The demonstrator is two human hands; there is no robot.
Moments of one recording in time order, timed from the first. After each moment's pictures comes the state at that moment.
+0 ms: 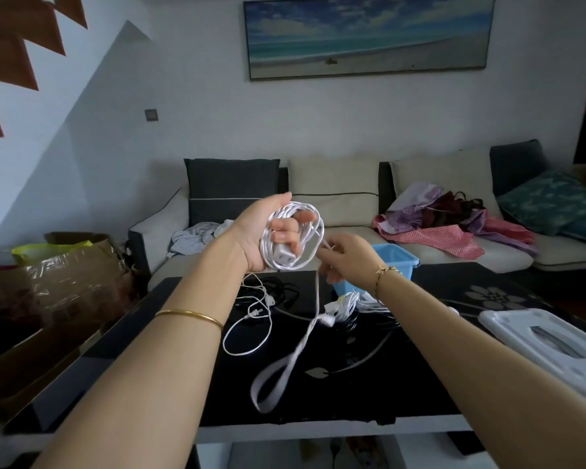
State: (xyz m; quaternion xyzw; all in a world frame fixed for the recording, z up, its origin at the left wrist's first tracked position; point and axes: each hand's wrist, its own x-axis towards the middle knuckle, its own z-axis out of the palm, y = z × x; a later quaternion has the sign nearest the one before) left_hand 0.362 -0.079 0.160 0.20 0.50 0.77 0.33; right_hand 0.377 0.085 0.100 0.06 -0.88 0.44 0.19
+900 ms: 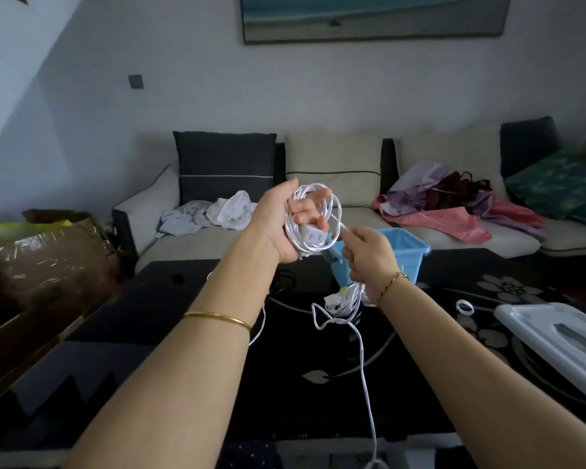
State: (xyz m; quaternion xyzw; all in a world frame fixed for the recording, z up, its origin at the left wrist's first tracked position) left_hand 0.302 -0.032 0.131 0.15 0.39 0.86 0.29; right_hand 0.326 0.100 0.065 -0.05 -0.70 0.67 0.22
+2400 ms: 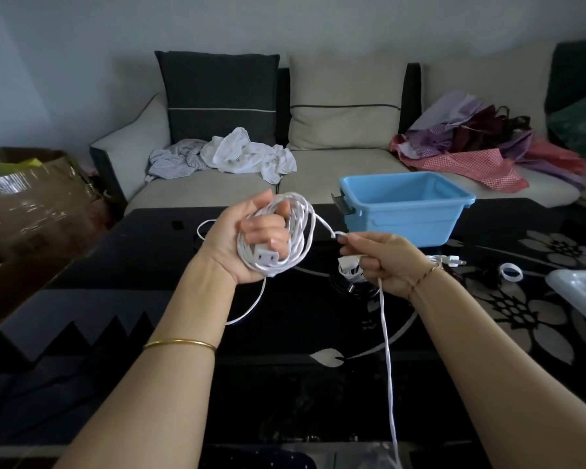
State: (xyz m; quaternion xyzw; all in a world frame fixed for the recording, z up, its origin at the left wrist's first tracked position) left_hand 0.202 -0.082 0.009 0.16 0.23 0.82 0.50; right_hand 0.253 0.136 -0.025 -0.08 -0.62 0.78 -0.01
